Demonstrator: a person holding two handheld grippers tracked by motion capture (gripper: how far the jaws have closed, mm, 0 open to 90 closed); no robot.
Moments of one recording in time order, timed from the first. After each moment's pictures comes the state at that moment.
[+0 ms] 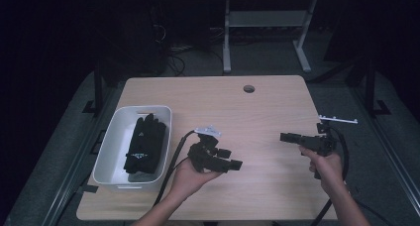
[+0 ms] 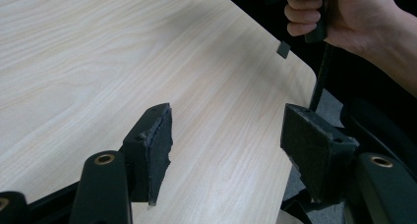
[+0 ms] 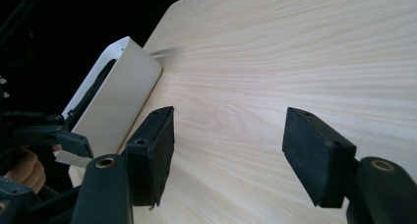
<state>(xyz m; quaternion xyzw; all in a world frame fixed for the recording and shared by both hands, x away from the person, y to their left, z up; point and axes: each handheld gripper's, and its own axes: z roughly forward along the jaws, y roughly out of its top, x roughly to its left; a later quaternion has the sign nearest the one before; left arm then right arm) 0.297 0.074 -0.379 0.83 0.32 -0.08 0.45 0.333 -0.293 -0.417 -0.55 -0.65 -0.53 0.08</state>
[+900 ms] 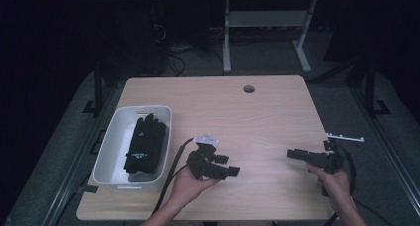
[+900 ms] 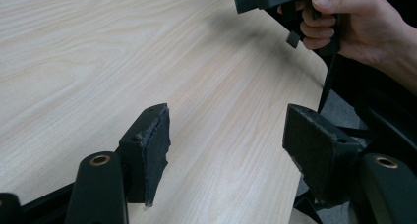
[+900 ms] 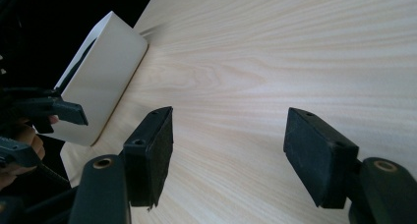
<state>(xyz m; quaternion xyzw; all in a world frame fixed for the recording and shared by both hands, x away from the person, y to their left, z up) 0.288 0.079 -0.403 0.83 0.33 -0.07 0.45 0.300 -0.314 -0.455 -0.56 -0.64 -0.52 0.08</state>
